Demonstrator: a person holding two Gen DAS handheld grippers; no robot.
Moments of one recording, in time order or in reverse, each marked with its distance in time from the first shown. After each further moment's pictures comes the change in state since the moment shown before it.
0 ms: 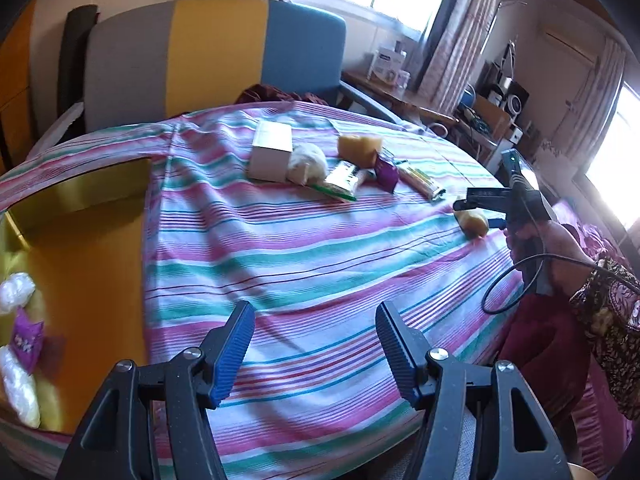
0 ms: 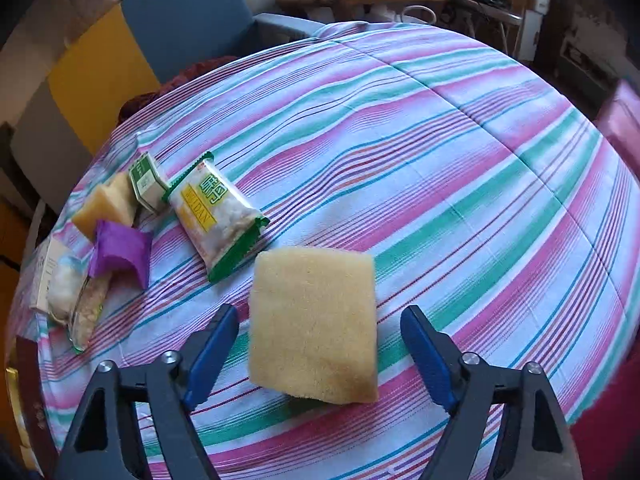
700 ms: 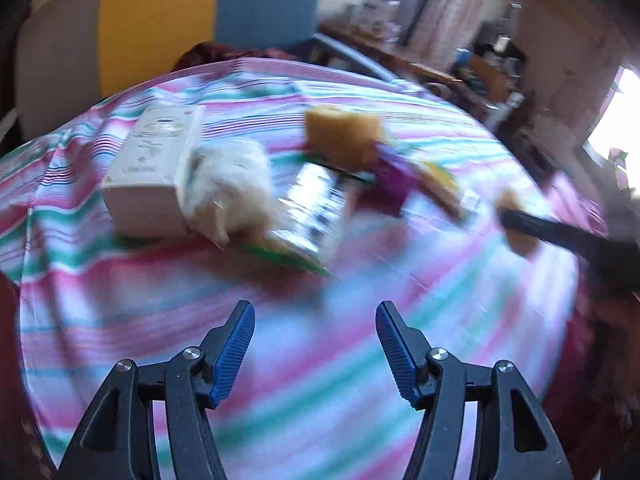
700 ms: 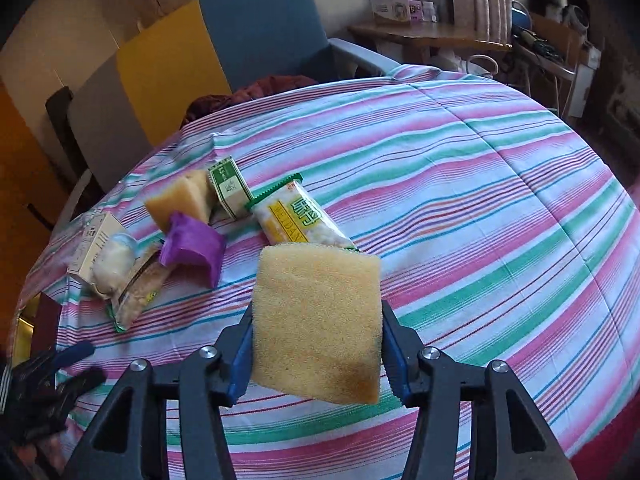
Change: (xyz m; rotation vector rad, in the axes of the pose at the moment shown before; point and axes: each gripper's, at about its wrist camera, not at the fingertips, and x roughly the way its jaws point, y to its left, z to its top) left arm 0.178 -0.027 0.105 0.041 0.166 -0.019; right arm -0.033 0.032 -0.006 -0.161 -0.122 0.136
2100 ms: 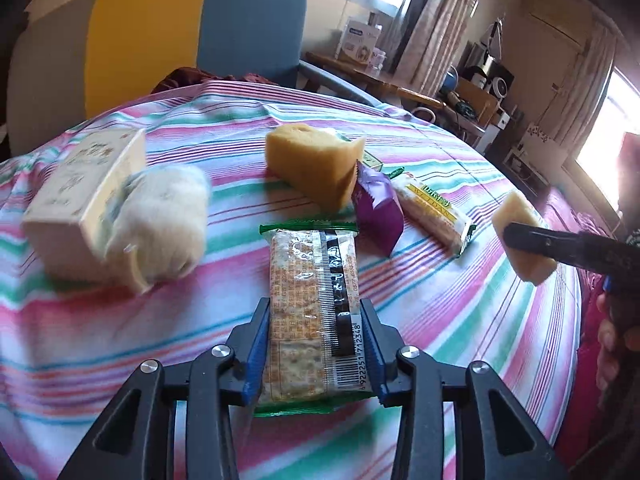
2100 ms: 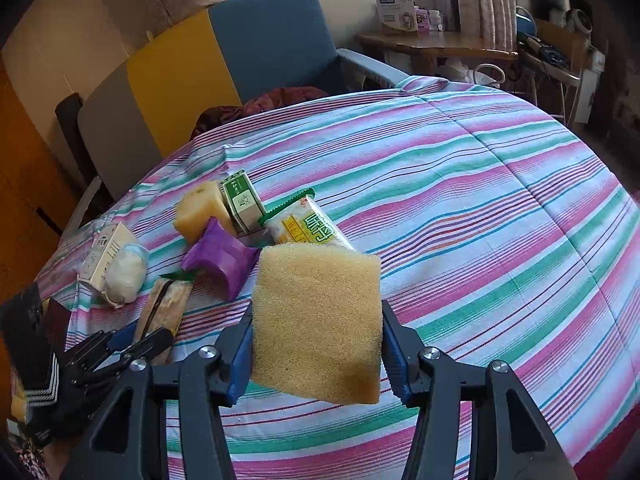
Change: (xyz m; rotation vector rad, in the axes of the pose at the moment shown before) left arm 0.030 -0.025 -0.002 0.024 -0.141 -0.059; right arm -0.001 0.005 0.004 -0.013 -0.029 0.045
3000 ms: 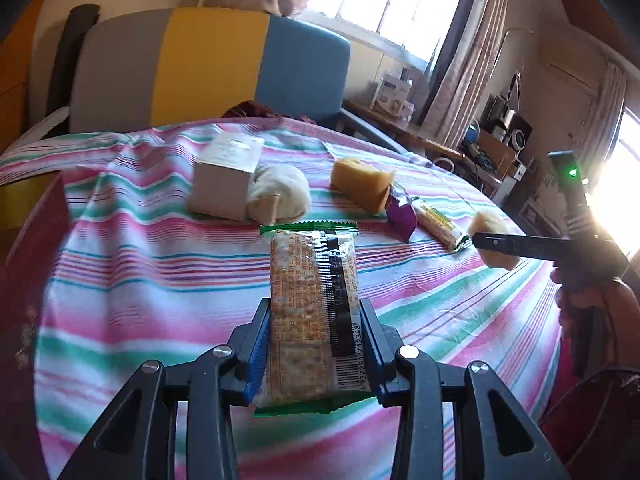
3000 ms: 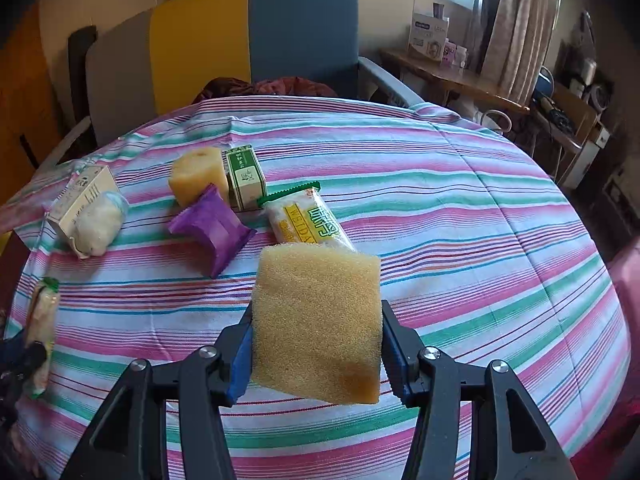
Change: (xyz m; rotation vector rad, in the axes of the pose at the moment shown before) left arm -0.099 0.029 -0.068 -0.103 -0.190 0.070; right arm 0.007 0.028 -0.008 -0.231 0.002 -0.166
